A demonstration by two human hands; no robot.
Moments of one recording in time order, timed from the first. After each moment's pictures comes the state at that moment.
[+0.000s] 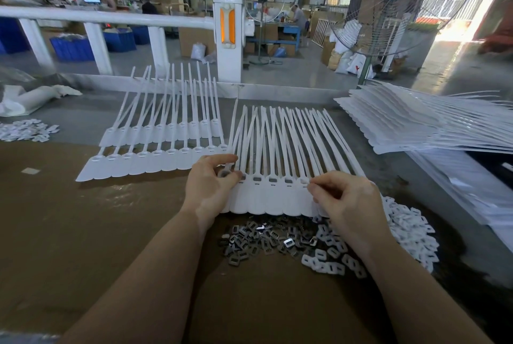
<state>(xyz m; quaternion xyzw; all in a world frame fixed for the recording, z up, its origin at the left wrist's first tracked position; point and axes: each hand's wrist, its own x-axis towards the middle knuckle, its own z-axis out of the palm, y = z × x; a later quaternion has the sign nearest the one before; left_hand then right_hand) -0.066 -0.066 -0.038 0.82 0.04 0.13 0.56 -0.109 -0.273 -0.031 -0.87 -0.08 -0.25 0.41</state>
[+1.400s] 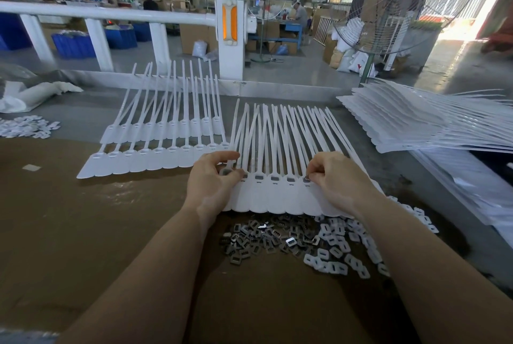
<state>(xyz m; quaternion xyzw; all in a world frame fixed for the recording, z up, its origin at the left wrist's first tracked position) -0.067 -0.067 -0.038 0.80 0.05 0.11 0.59 -0.074 -0.263 0.005 -0.97 -0.03 -0.03 0.22</state>
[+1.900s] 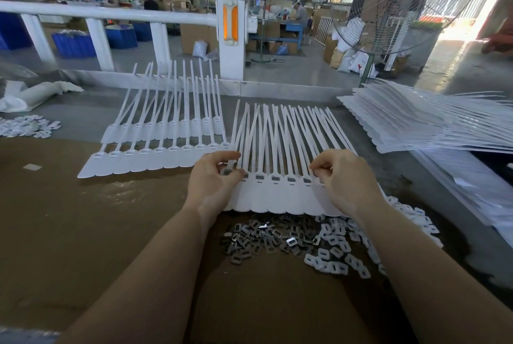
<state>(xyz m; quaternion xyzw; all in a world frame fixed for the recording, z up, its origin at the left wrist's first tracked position) -0.066 -0.066 -0.039 0.81 0.04 0.11 0.58 -0.080 -0.266 -0.002 -0.95 -0.02 -0.16 0.25</state>
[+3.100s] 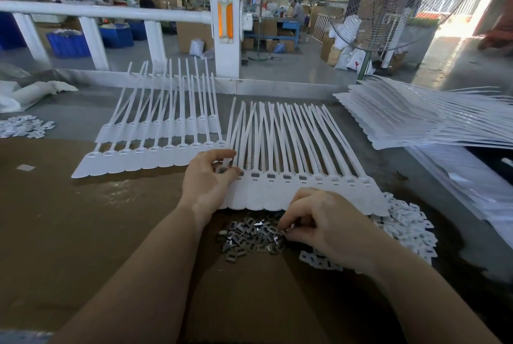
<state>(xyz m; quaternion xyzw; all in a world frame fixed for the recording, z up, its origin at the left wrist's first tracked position) -0.066 -0.067 -0.039 0.80 0.04 0.12 0.59 -0.134 -0.256 -0.005 -0.95 -0.23 0.02 0.23</state>
